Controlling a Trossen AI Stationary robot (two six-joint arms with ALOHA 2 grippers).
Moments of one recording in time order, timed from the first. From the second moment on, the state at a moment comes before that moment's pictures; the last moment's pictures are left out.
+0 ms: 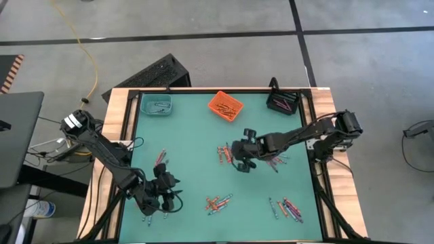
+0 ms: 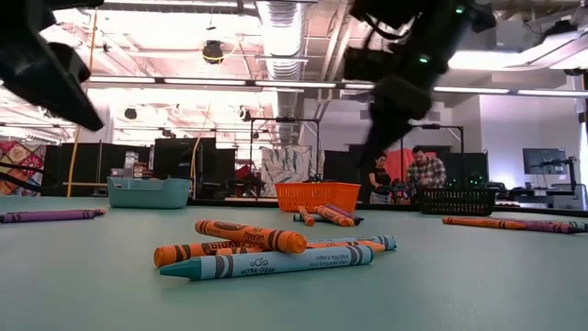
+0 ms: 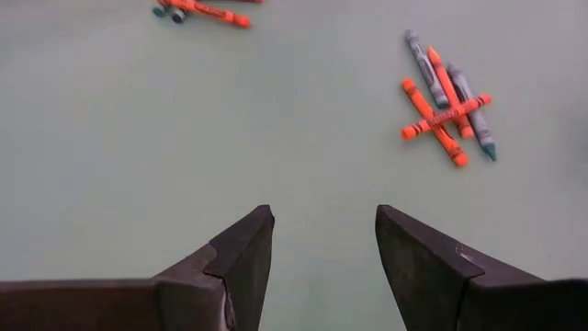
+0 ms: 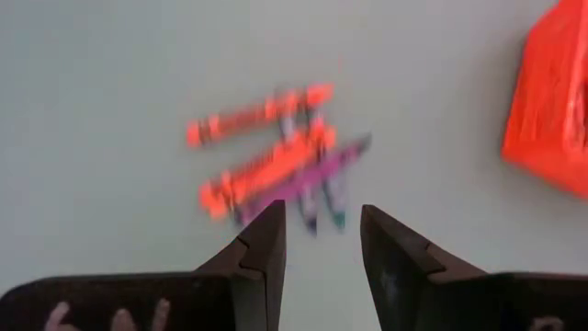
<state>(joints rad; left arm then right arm) -0.79 1.39 0.75 -0.31 -0.66 -0.94 0.14 1.64 1.04 -0.46 0.36 0.21</state>
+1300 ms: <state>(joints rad) -0.52 1.66 0.75 0.20 -0.54 -0.19 0.08 1.63 0.98 -0.99 0.36 0.38</state>
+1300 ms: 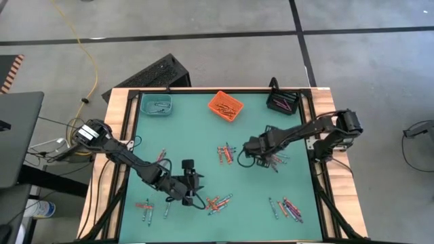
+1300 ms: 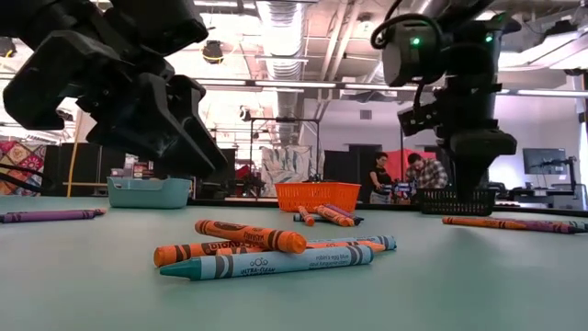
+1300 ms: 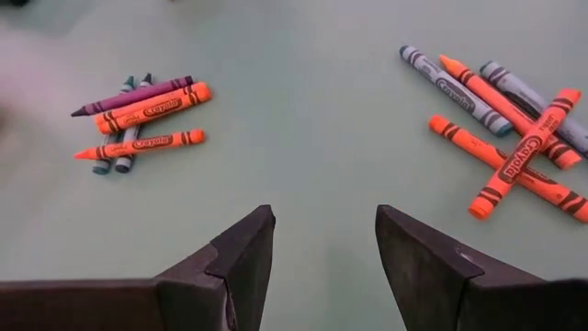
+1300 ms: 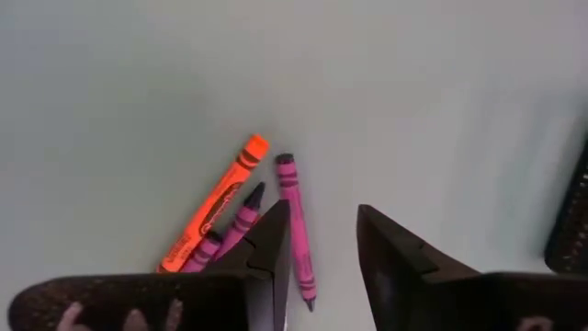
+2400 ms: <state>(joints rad) -0.52 1.66 0.75 0.19 -0.51 -0.19 -0.06 1.64 0.95 -0.99 0.17 0.18</state>
